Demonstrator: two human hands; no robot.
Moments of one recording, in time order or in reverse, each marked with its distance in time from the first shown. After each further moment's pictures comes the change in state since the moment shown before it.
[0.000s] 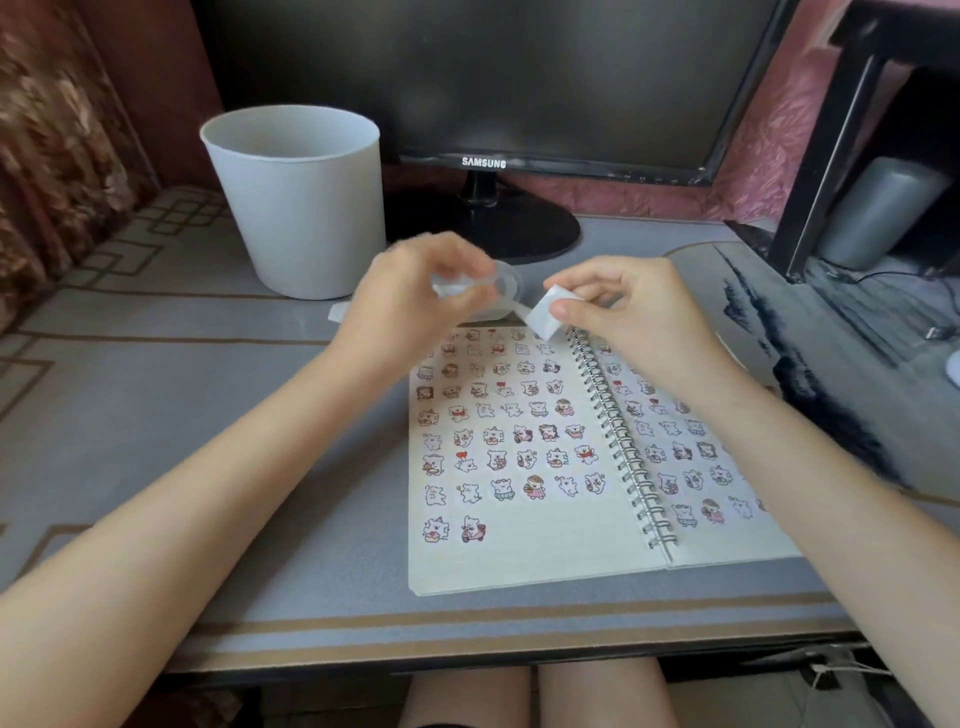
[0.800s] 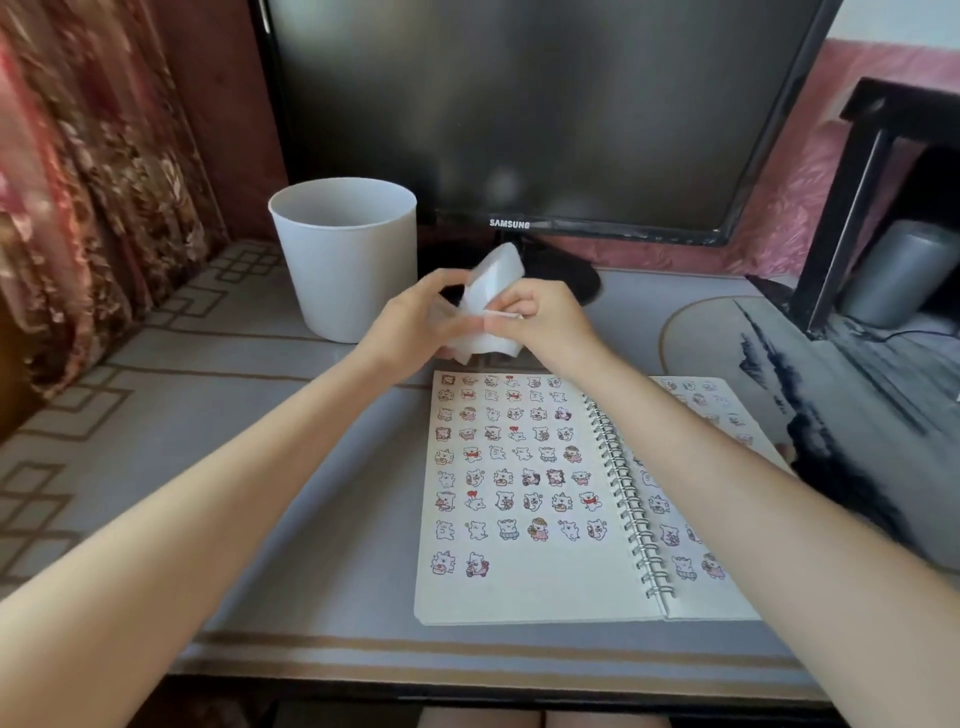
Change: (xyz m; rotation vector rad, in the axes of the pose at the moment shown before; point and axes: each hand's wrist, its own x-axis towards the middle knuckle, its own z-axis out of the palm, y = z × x) left_hand 0.028 -0.027 -0.007 -0.238 -0.092 -0.205; right_hand 0.070 -0.002 0.058 0.161 -0.107 0.026
